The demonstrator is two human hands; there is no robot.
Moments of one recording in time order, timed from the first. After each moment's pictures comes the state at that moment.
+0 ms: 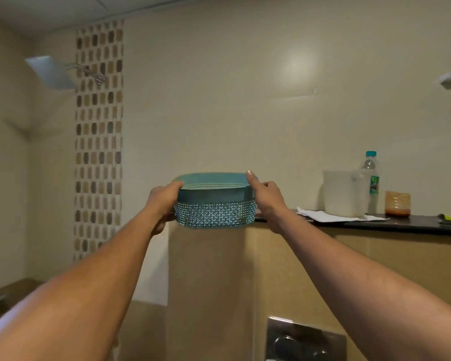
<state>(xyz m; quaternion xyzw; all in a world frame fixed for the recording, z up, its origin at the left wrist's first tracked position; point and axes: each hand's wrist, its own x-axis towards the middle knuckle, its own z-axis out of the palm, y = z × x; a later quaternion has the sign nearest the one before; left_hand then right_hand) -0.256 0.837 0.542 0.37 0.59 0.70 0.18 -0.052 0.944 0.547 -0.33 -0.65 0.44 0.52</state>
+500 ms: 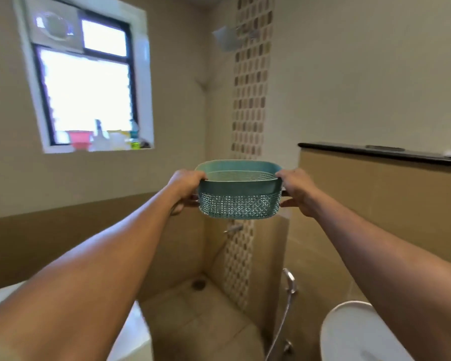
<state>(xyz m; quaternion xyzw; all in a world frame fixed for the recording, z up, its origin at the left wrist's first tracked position) -0.191 0.452 0.425 0.17 0.71 0.67 0.11 -0.076 0.679 0.432 -0.23 -0.75 0.55 0.29</state>
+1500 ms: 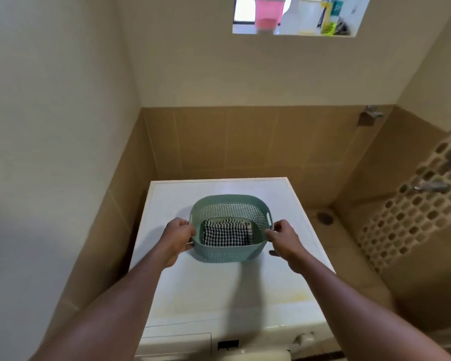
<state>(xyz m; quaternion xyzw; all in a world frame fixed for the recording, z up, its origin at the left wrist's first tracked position) -0.397 -0.059 0.090 -0.25 0.72 0.64 0.13 -0.401 0.208 0.089 -0.17 -0.82 0.54 -0.13</state>
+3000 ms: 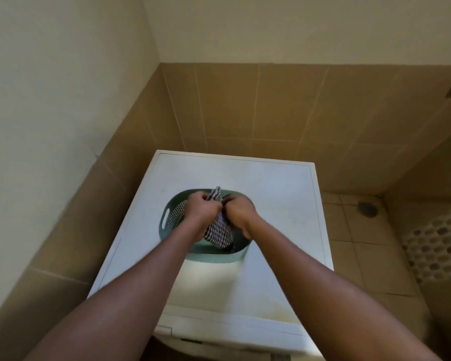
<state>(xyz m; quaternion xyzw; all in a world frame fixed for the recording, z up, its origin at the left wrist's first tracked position) -0.466 0.063 0.099 -0.36 0.74 0.57 0.04 -0.510 0.157 0.071 -0.01 -0.81 0.50 -0.31</state>
